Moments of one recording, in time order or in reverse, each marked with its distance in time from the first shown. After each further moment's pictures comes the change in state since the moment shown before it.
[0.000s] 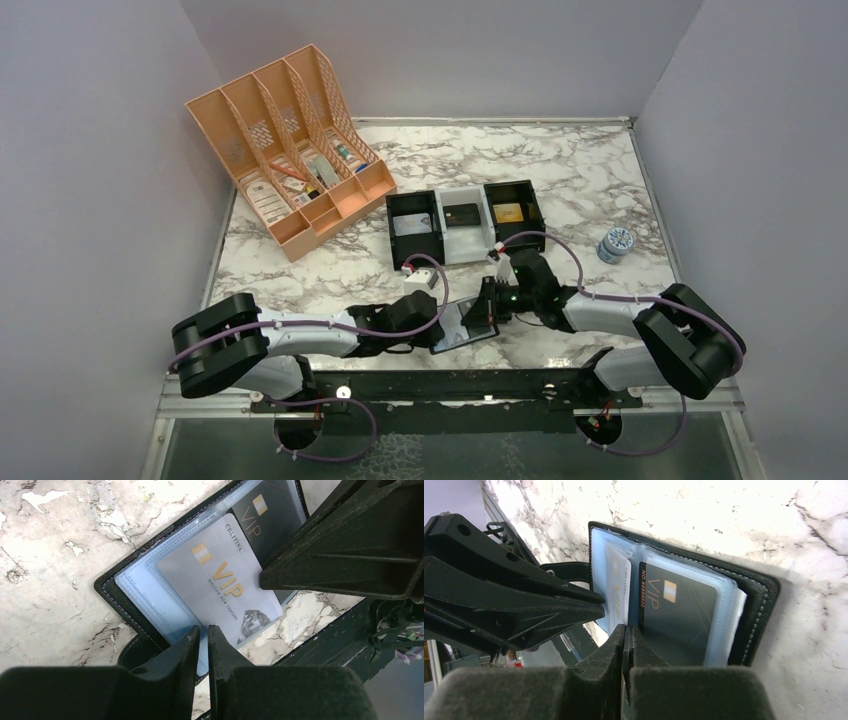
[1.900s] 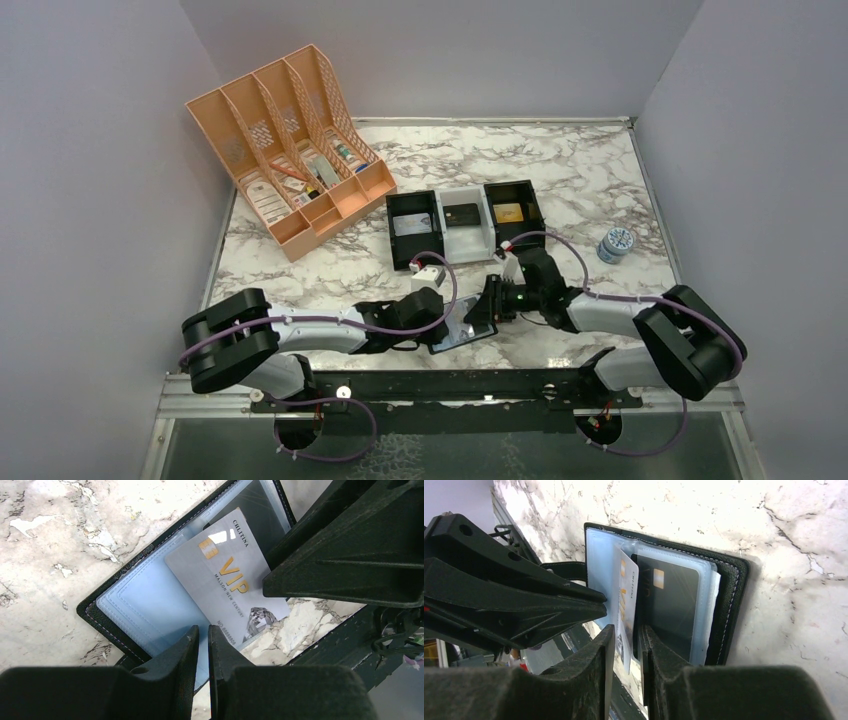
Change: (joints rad) left arm 0.000 0.055 0.053 -0.005 -0.010 0.040; right arm -0.068 -0.029 -0.033 0.016 -0.047 -0.025
